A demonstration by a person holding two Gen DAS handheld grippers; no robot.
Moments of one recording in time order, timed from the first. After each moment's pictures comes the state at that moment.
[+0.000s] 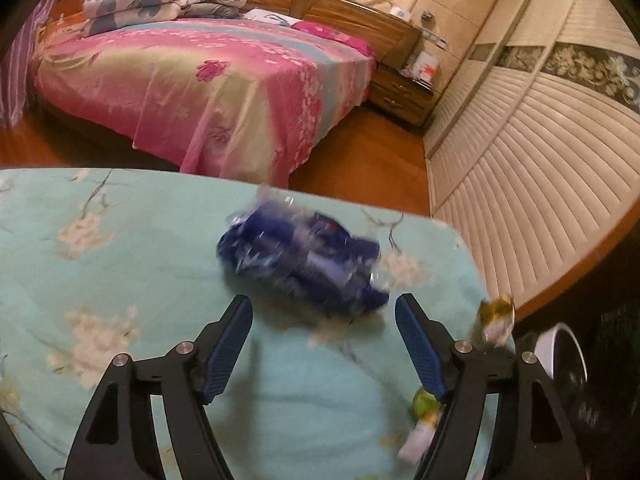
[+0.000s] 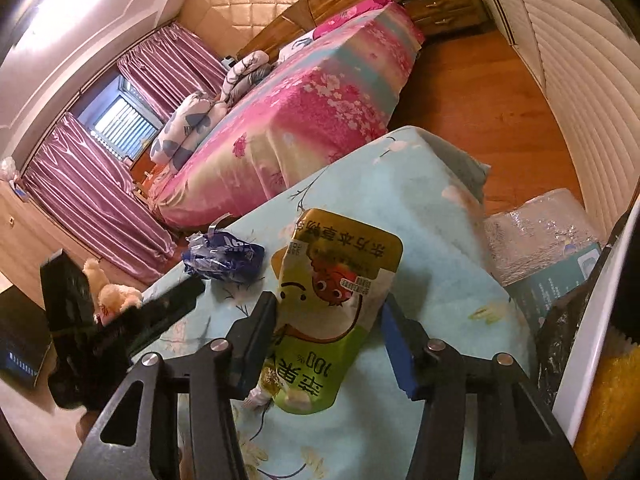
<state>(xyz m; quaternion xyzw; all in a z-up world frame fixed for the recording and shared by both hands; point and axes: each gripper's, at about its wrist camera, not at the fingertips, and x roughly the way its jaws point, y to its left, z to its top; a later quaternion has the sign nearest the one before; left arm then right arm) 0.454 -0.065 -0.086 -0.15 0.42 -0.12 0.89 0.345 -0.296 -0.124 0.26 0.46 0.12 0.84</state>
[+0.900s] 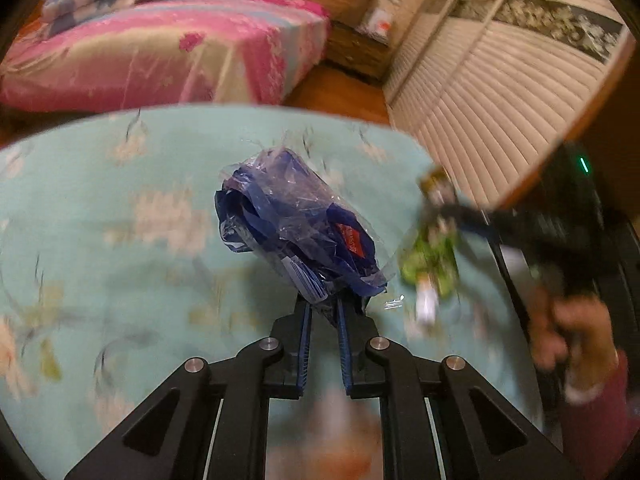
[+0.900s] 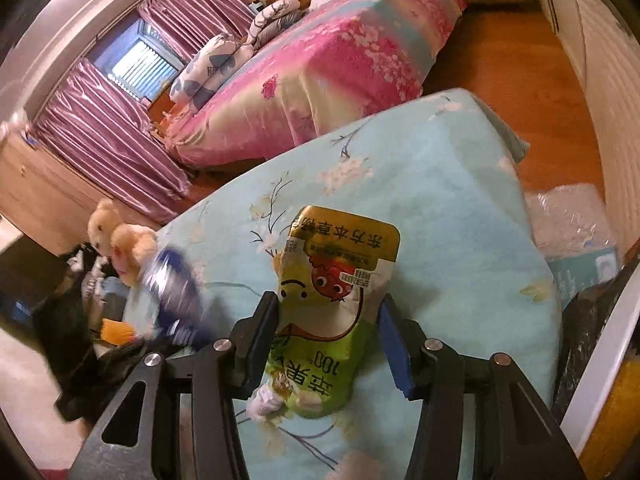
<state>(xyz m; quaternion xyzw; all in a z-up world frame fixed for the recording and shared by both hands) 0.359 -0.015 -0.081 -0.10 0.48 -0.21 0.85 0.355 -0.269 -0.116 0.20 0.52 0.19 0.81</state>
